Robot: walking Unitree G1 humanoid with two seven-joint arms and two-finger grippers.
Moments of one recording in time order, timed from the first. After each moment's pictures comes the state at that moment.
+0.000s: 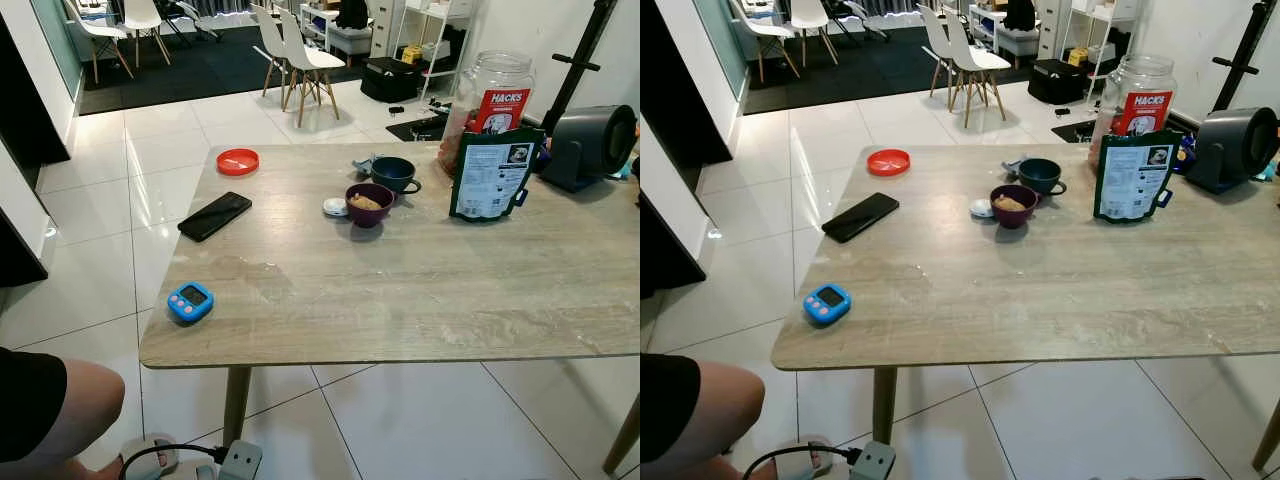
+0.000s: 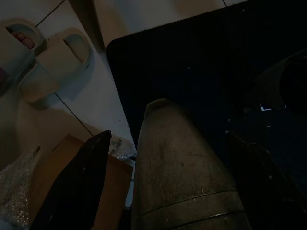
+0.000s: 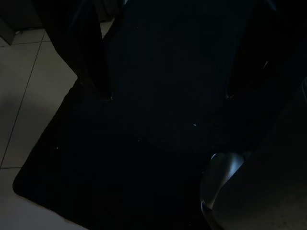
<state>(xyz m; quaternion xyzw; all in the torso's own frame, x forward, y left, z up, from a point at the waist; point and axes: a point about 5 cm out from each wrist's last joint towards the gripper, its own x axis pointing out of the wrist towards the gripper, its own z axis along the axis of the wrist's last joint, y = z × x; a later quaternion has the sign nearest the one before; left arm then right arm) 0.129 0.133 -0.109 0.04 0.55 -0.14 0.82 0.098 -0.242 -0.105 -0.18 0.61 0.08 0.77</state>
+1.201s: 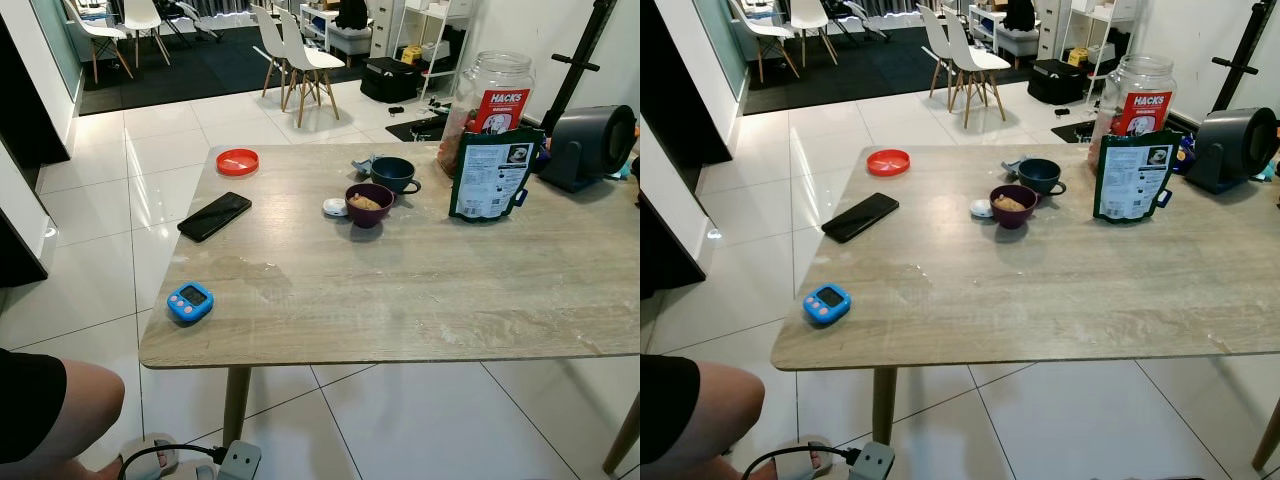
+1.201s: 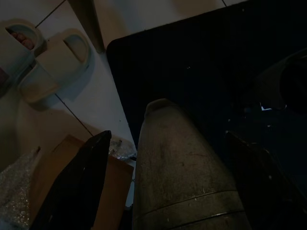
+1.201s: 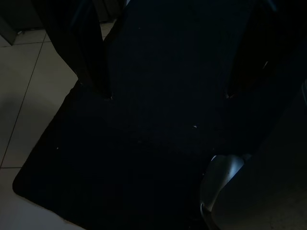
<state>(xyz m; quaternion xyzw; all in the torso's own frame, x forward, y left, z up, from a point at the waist) 0.128 0.134 -0.109 0.04 0.55 -0.14 0.82 0.097 -0.241 -0.105 -0.19 0.61 0.09 0.77</state>
